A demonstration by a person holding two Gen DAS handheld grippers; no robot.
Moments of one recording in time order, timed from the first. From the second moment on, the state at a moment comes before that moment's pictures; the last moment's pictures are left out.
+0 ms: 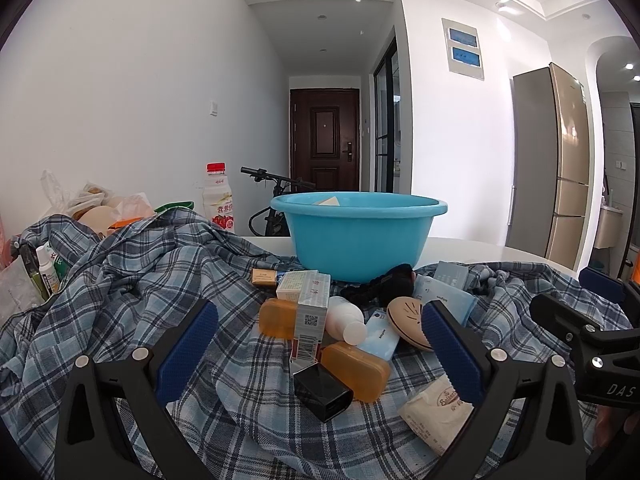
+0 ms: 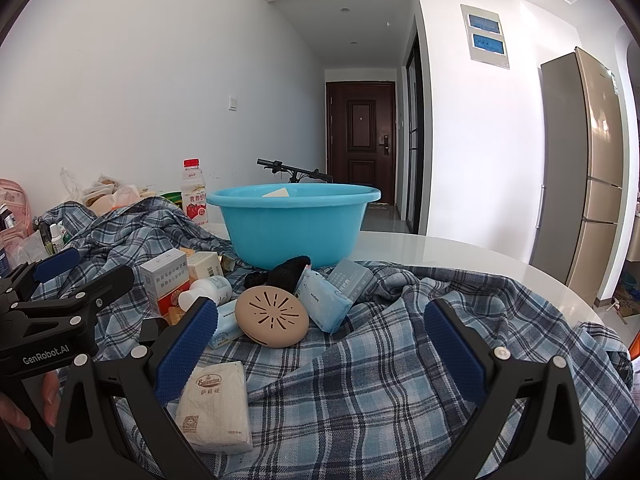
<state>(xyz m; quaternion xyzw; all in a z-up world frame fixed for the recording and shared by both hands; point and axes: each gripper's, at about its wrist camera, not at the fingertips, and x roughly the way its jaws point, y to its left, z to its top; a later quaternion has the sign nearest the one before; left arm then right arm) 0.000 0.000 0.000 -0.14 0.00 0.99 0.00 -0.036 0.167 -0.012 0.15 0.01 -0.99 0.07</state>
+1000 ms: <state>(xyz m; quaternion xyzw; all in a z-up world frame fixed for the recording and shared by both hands) -0.026 0.008 -0.007 -0.20 0.02 0.98 0.02 -0.037 0.169 -0.013 0.16 0.00 -0.98 0.08</state>
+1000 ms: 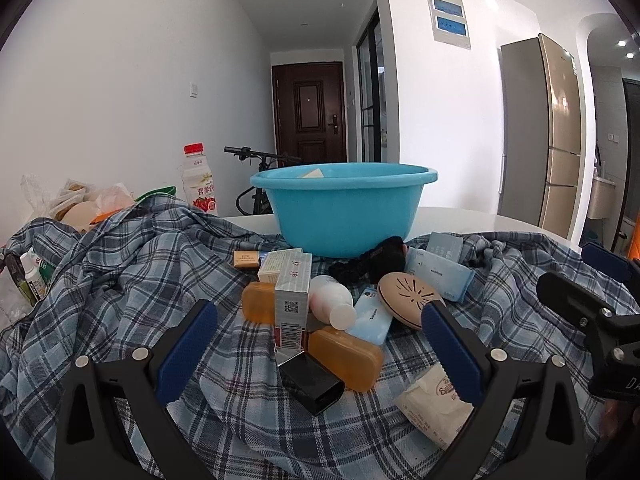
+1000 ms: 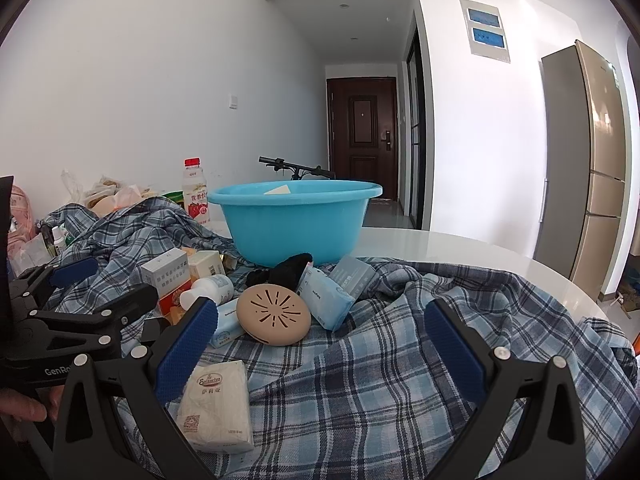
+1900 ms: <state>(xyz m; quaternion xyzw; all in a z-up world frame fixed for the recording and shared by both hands) -0.117 -0.014 -0.017 -0.34 0.04 0.94 0.05 -0.040 0.164 -0.013 0.17 0.02 -0.98 0.06</state>
